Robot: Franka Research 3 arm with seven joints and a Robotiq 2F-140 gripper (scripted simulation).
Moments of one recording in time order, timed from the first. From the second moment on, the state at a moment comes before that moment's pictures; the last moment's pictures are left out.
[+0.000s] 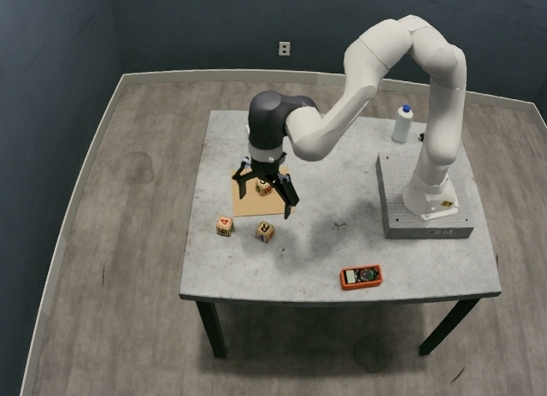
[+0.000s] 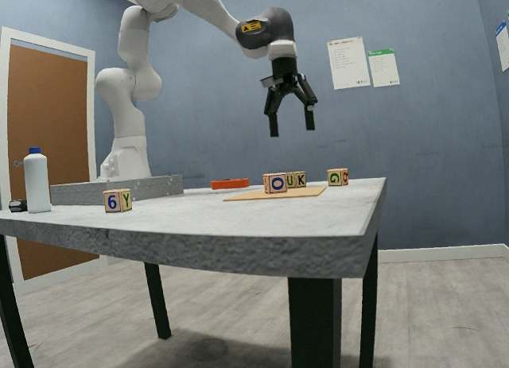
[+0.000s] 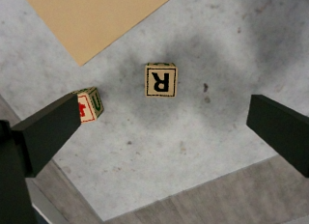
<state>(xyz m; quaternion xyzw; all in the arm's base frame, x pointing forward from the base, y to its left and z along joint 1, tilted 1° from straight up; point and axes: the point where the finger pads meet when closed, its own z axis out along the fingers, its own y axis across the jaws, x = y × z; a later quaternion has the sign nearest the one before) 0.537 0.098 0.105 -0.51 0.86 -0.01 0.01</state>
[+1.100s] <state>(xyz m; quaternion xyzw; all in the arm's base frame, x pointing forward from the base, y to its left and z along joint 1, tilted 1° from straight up) 0.535 0.099 0.096 -0.63 0.77 -0.01 0.00</state>
